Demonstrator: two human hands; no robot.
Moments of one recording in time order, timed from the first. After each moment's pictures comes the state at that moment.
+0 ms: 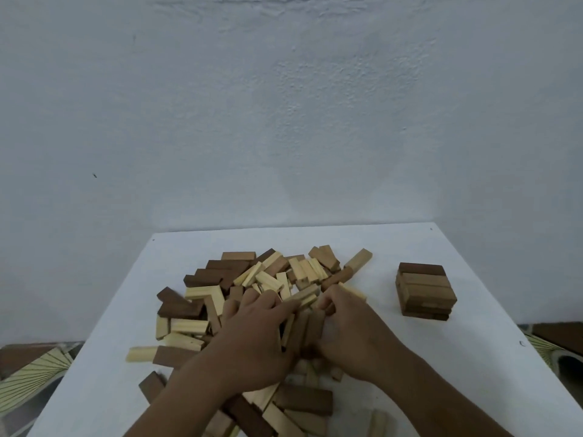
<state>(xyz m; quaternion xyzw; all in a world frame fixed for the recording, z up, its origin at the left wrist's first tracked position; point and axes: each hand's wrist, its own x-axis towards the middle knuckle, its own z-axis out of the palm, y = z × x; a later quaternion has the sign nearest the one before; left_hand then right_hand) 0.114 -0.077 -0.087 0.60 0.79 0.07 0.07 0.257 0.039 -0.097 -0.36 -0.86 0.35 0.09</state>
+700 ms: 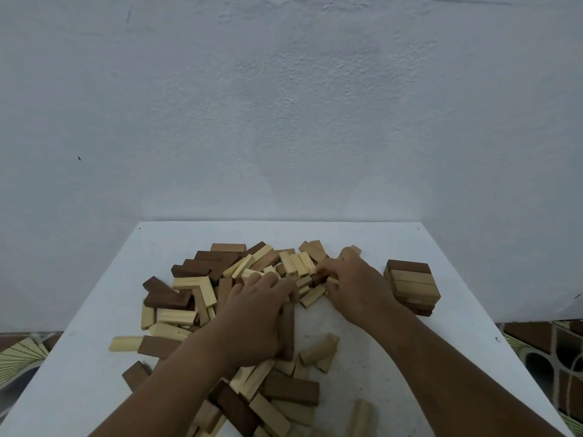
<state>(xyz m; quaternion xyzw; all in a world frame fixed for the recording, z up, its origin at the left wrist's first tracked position) 0.108 -0.060 -0.081 0.64 0.75 0.11 0.12 0.247 0.094 -0.095 -0.35 -0.92 0.13 0.12</state>
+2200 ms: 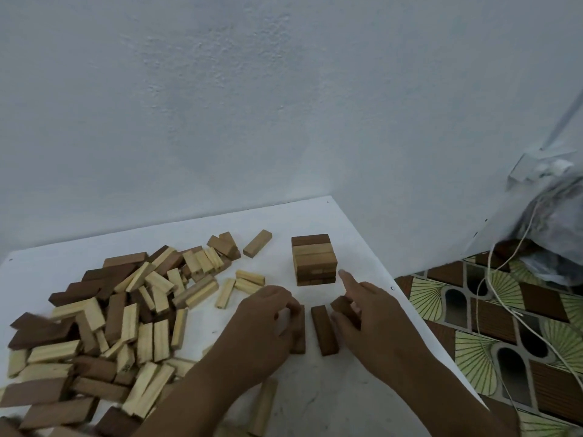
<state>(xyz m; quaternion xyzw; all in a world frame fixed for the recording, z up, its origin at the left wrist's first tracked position) 0.230 -0.003 -0.103 0.65 0.69 0.27 0.18 0.417 0.066 -0.102 -0.48 -0.83 0.20 0.19</state>
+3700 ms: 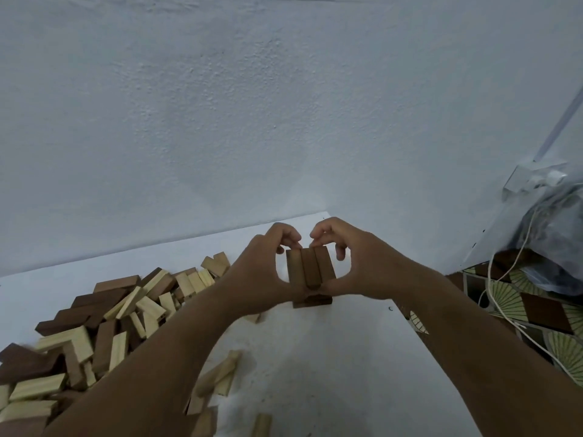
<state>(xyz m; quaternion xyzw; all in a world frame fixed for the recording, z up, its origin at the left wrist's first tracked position) 0.203 0.075 -0.052 0.66 0.62 0.35 0.23 0.398 0.161 -0.034 -0.31 -0.88 0.33 0.17</state>
